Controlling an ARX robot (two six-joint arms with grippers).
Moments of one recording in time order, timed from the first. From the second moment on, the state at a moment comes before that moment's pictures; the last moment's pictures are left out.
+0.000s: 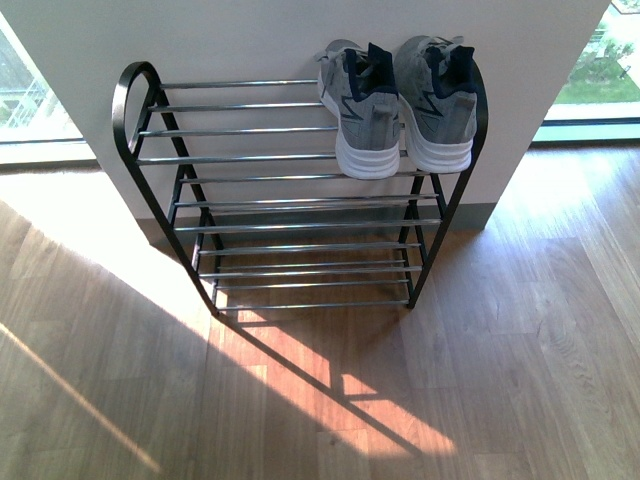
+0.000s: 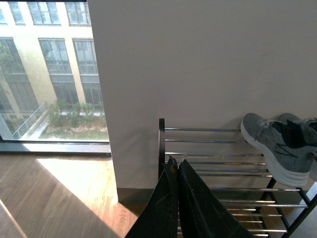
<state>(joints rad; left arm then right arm) -0.01 0.41 0.02 0.40 0.00 -0.01 0.00 0.01 0.02 0.00 0.00 0.00</state>
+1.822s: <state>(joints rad) 0.00 0.02 0.01 0.00 0.00 -0.01 0.00 0.00 0.02 0.00 0.00 0.00</state>
